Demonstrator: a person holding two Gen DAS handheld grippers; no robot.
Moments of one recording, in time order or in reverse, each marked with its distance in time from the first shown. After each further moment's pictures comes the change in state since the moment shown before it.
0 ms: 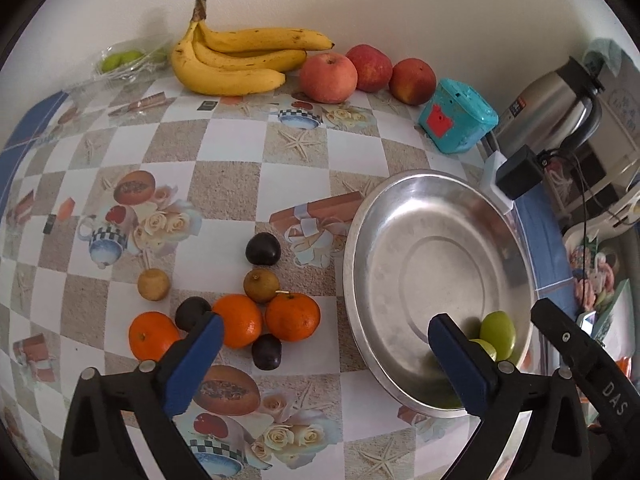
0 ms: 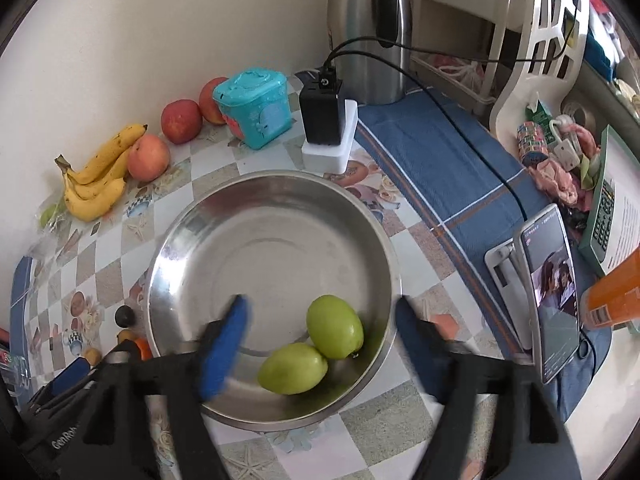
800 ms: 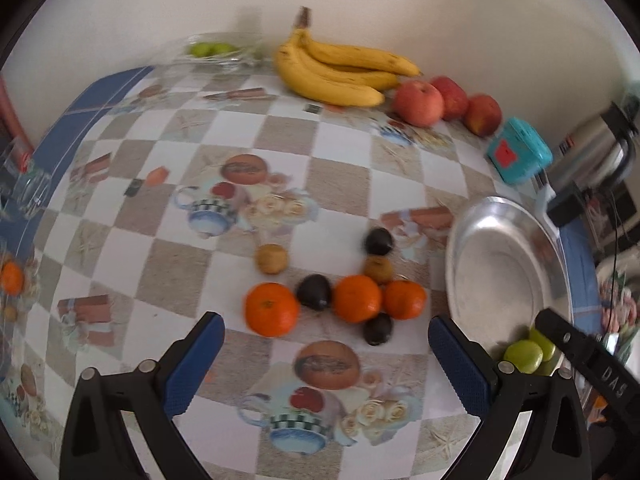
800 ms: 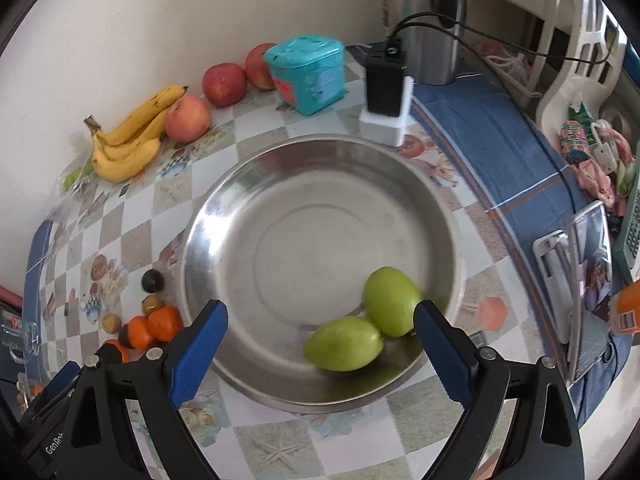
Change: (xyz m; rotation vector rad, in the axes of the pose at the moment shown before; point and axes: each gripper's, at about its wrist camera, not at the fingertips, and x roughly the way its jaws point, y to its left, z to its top) left arm -0.036 0.067 -0.026 -0.137 -0.072 0.139; right arm 0.014 0.034 -0.016 -0.074 0.096 0.097
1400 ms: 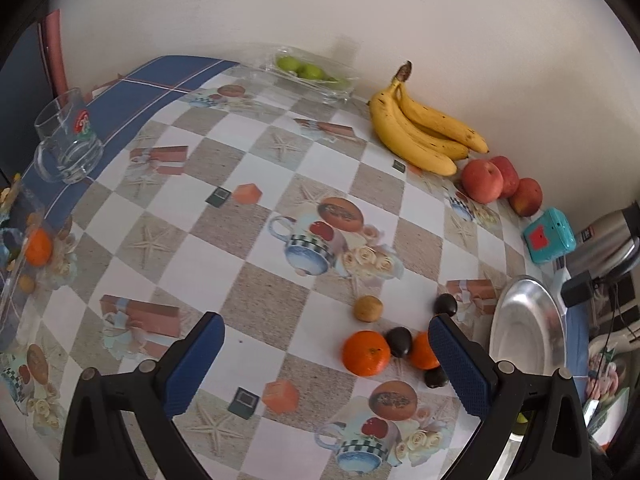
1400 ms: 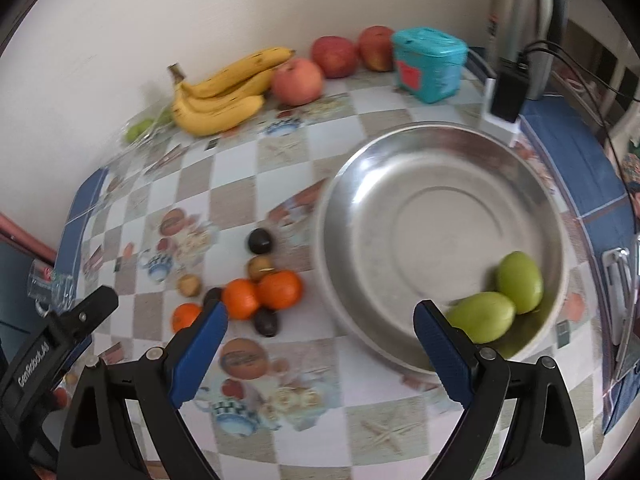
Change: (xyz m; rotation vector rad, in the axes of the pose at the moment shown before) left arm -0.025 0.086 0.018 -0.198 -0.088 0.009; right arm 0.001 0.093 -0.026 -0.151 0.039 0.142
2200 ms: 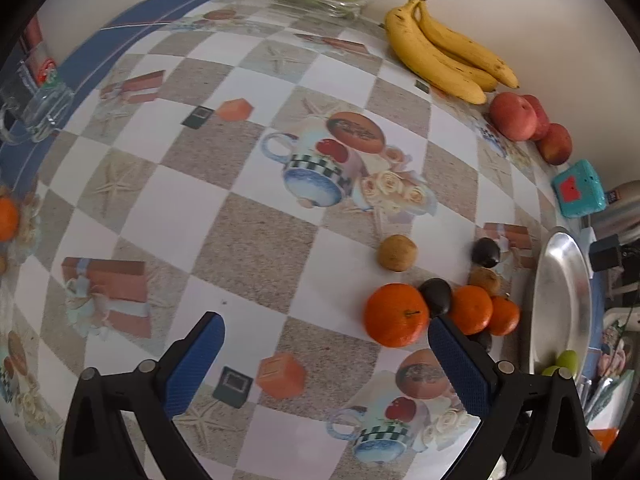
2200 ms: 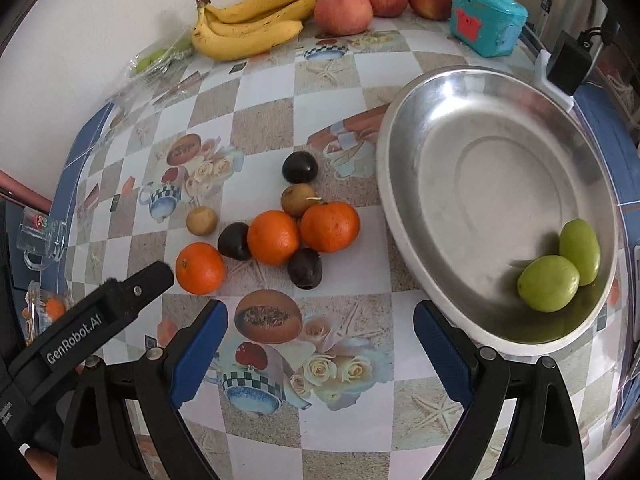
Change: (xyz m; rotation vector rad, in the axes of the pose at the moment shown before) left arm 0.062 0.004 -0.018 0.016 0.231 0.009; right arm 0.043 0.028 -0.021 -0.073 0.171 -0.005
